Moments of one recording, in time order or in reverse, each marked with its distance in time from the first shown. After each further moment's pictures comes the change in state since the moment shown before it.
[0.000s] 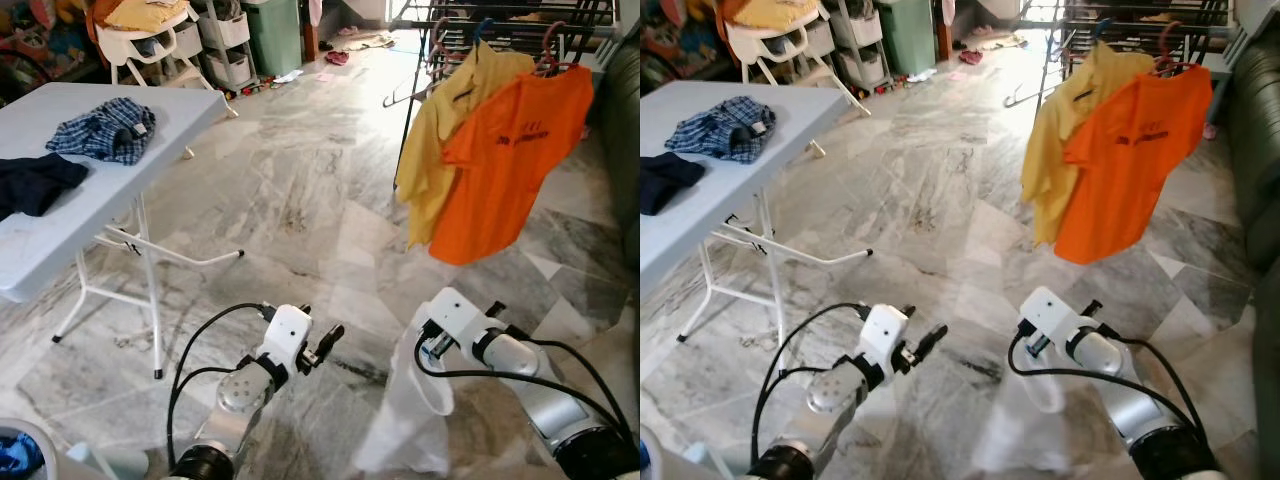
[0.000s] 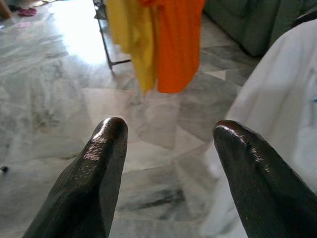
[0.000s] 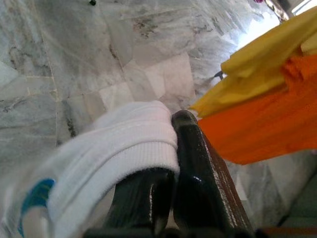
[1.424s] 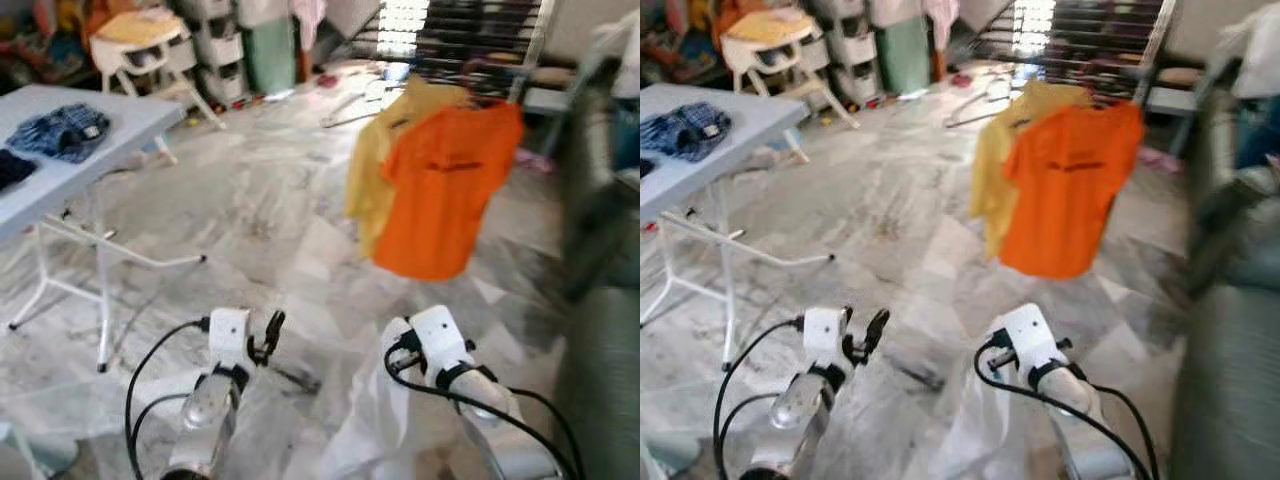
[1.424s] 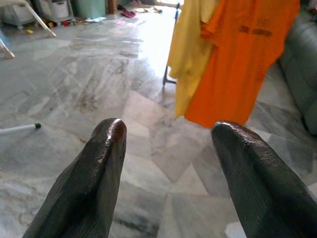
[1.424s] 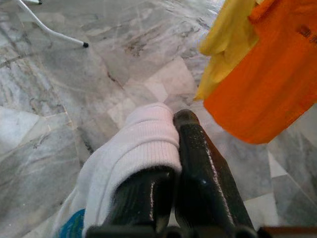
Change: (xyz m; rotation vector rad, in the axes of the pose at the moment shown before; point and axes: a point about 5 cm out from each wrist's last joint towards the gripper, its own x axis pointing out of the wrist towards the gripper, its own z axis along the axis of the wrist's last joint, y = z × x) left arm -0.039 0.050 -0.013 -0.209 -0.025 0.432; right arm -0.008 0.064 0.026 0.430 -0.122 -0.016
